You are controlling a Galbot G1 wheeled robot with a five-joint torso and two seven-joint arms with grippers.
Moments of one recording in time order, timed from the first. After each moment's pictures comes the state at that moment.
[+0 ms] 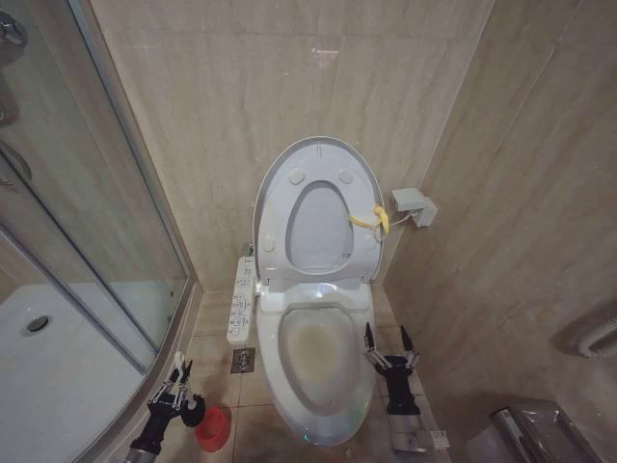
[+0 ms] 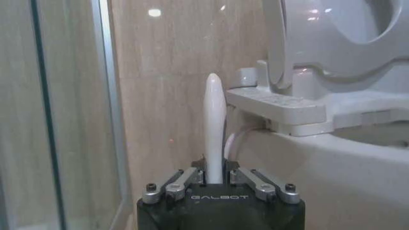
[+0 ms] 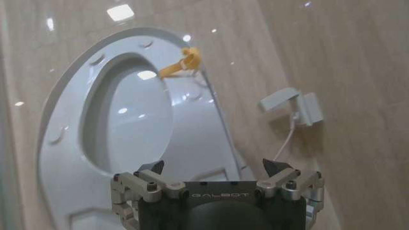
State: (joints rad) left arm 1.33 -1.22 -0.54 -1.18 -0.33 -0.81 0.28; right arm -1.45 1.45 0.44 1.61 0.42 0.73 -0.13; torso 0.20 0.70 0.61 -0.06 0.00
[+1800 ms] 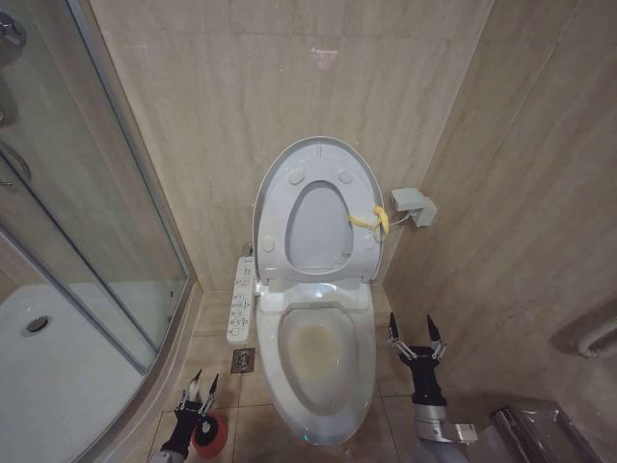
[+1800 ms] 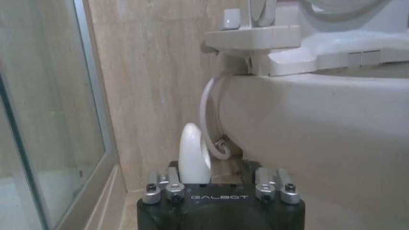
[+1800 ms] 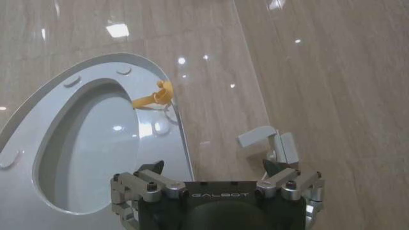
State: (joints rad) left arm 1.26 -1.25 -0.41 -1.04 -0.22 -0.74 0.16; right arm -1.45 1.39 0.54 1.65 0.45 0.77 -0.11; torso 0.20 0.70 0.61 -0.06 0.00
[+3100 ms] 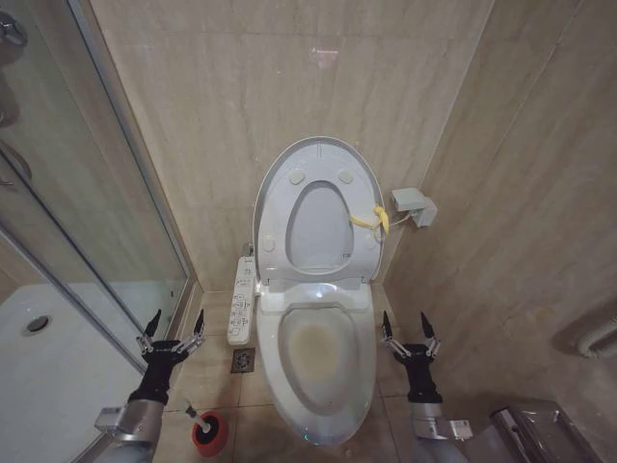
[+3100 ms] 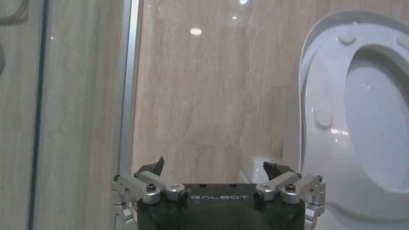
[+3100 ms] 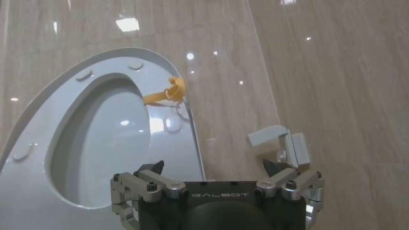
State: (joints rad) left arm 1.55 -1.09 -0.54 -2.01 -0.47 -0.28 -0.11; right arm -1.44 1.39 0.53 1.67 0.39 0.72 -0.10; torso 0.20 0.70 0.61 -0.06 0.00
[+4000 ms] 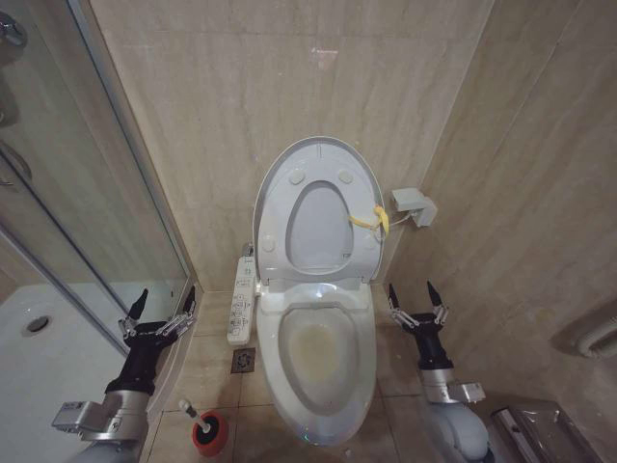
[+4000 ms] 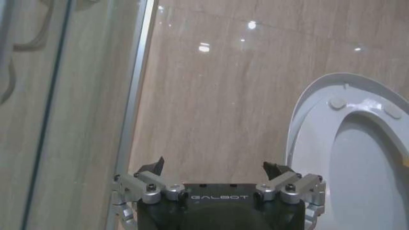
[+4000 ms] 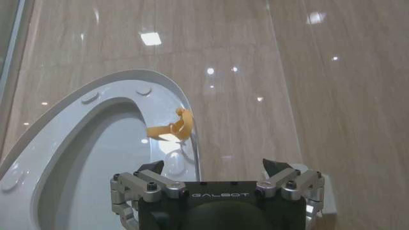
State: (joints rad) left arm 1.65 -1.15 -0.64 -2.27 -0.53 -0.18 -0.15; right arm -1.35 1.22 0.51 1.76 0.42 0.64 -0.04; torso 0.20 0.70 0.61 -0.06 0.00
